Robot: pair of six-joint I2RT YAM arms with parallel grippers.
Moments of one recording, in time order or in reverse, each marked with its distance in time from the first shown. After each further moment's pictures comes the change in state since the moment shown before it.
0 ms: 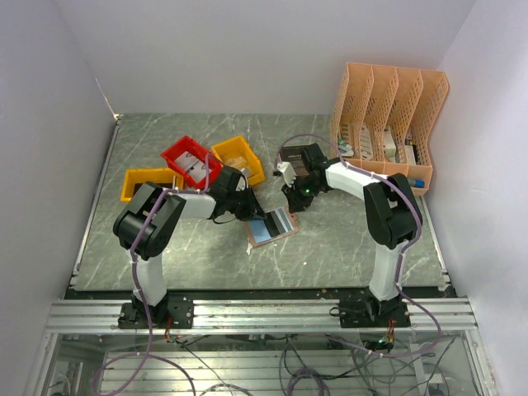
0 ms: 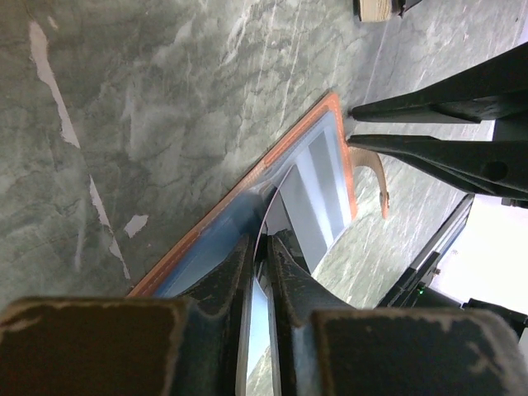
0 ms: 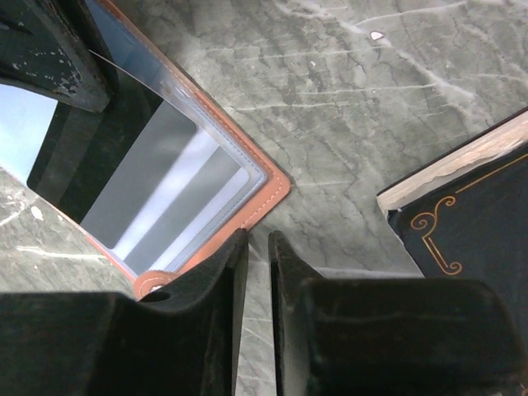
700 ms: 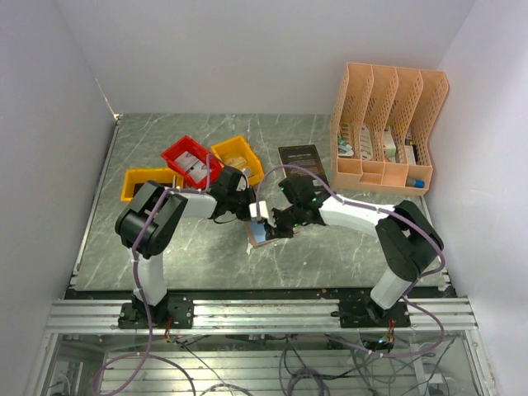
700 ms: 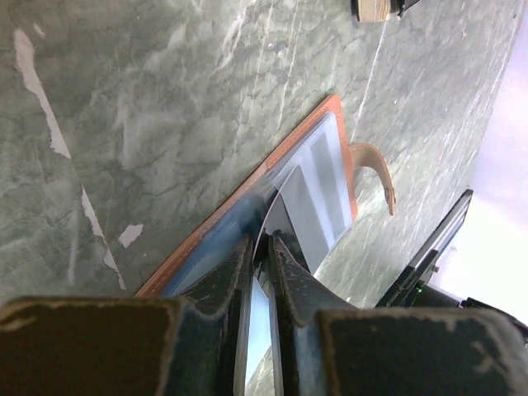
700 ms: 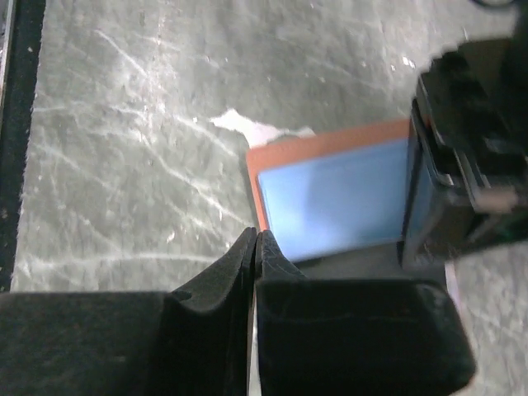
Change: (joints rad) left arm -0.001 0.016 0.008 0.007 0.001 0.000; right arm 0.241 -0.291 -0.321 0.204 -0.204 -0.290
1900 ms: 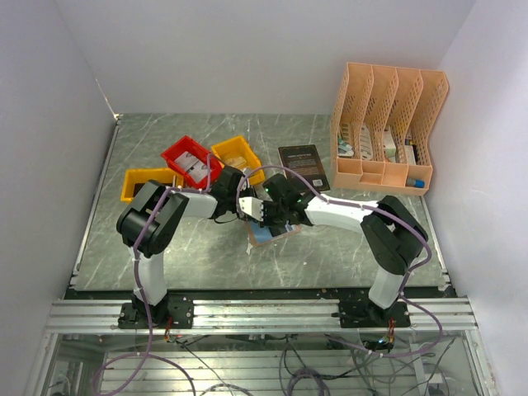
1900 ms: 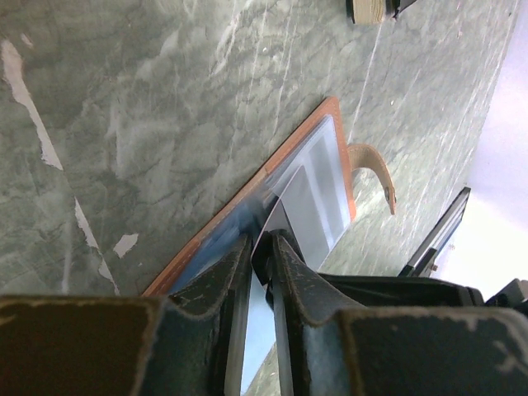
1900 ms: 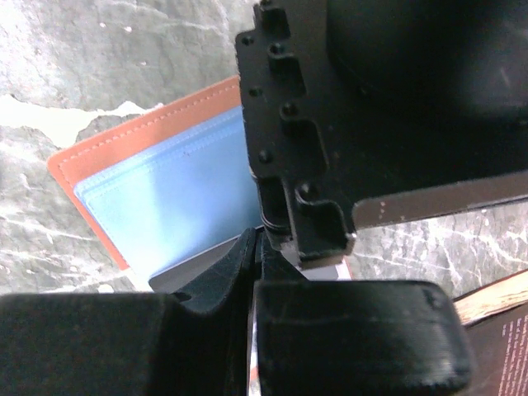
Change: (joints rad) left arm 0.000 0.016 0.003 0.024 0.014 0.001; right arm 0.137 0.100 0.070 0.140 0.508 0.082
